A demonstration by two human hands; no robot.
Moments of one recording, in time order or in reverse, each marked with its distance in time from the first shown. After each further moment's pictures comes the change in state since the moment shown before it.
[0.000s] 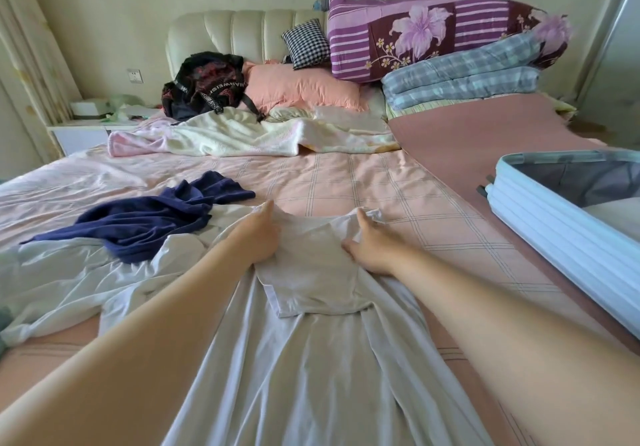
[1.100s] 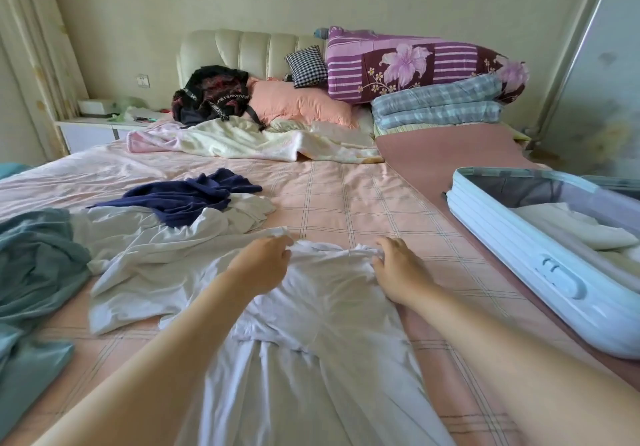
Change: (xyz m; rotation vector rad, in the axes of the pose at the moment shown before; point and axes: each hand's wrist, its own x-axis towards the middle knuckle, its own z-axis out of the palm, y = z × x) left_hand -0.170 0.011 -0.023 -0.074 -0.046 0.166; right_hand -0.169 0.020 -0.002 0.016 0.247 -0.013
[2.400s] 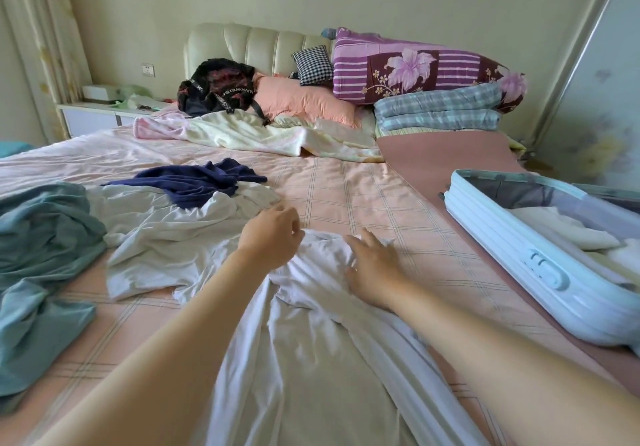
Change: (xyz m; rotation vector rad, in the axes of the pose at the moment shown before) left_hand -0.019 0.015 -0.018 0.042 0.227 0.062; right_hand -0.032 -0.047 0.009 -0.177 -0.102 -0.165
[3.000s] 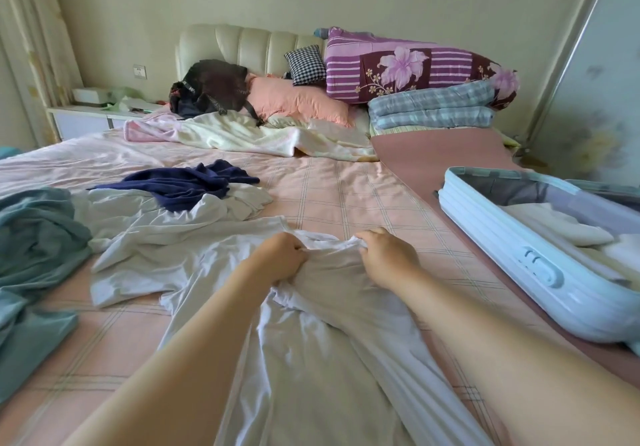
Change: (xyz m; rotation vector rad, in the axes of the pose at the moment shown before) left_hand 0.007 0.011 0.032 -0.223 -0.363 -0.180; right_hand 0.015 0.033 -0.013 -0.029 0.081 0.083
